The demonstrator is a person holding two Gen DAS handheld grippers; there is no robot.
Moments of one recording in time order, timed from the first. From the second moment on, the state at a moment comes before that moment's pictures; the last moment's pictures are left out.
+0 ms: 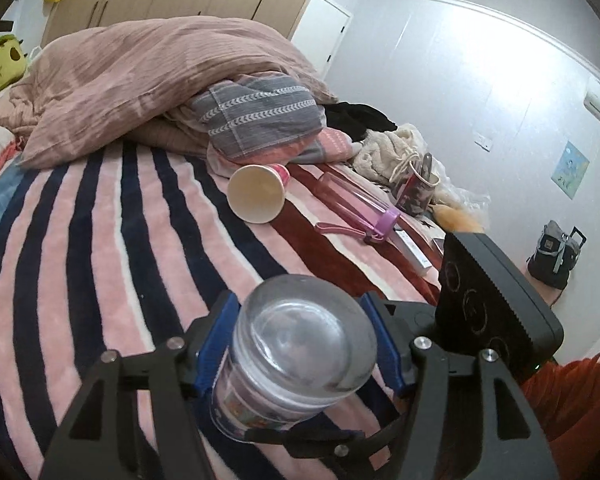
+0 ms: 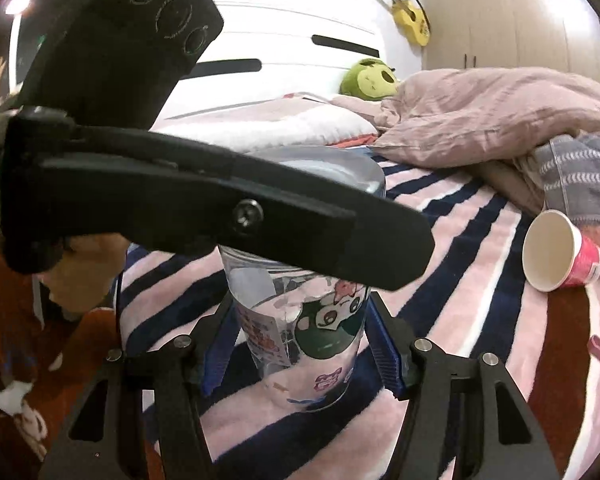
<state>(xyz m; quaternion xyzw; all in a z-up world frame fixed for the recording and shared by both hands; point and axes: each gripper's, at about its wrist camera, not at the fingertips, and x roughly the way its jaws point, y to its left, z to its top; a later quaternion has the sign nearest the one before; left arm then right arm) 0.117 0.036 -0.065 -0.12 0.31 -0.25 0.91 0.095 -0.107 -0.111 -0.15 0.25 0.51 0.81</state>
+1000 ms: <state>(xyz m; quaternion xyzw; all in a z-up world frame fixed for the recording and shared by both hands) 0.024 0.050 -0.014 -0.11 0.31 0.05 0.94 0.068 -0.159 -0.024 -0.11 0.27 0.39 0.87</state>
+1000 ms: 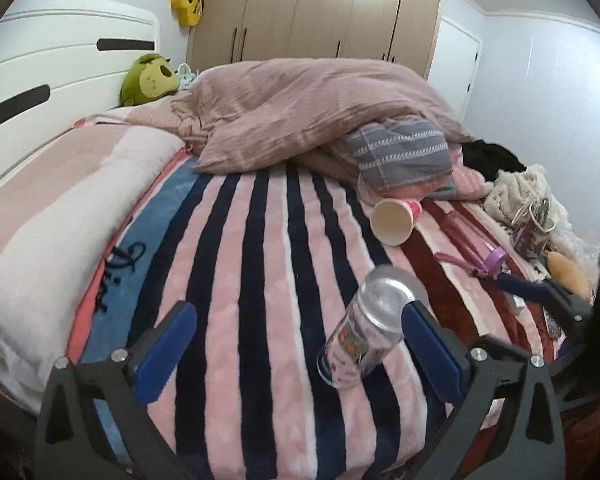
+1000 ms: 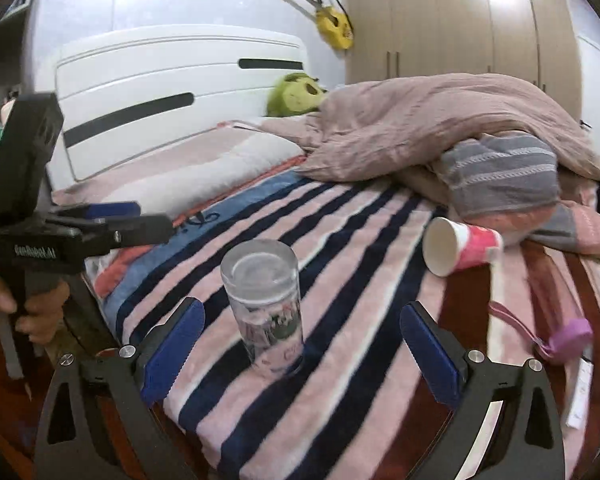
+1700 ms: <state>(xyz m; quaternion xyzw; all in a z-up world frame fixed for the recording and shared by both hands) 0.015 0.044 -0.017 -0.10 0.32 0.05 0.94 0.056 -0.177 -0.014 -0.10 0.28 0.37 0.88</state>
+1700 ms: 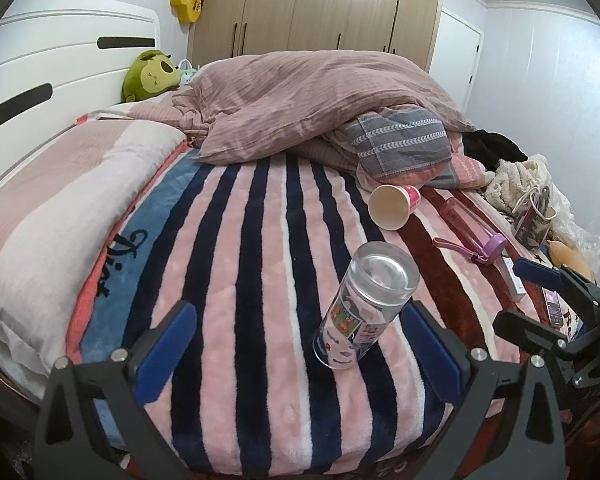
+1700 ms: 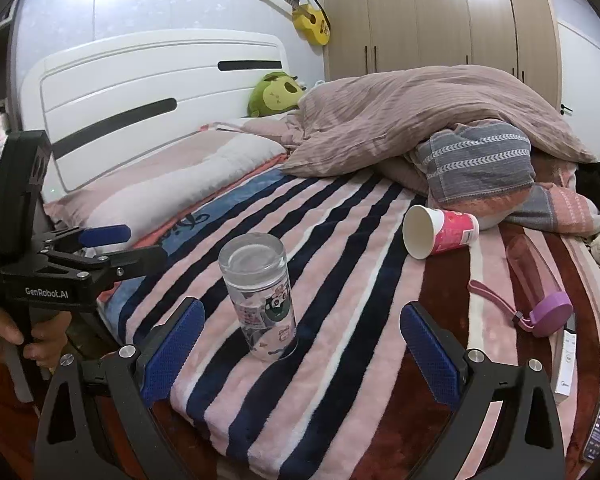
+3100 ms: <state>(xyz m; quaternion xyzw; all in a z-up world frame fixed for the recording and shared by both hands) 0.010 0.039 -0.007 -0.09 0.31 0.05 0.94 0.056 -0.186 -0.006 -0.09 0.28 0.36 0.89</state>
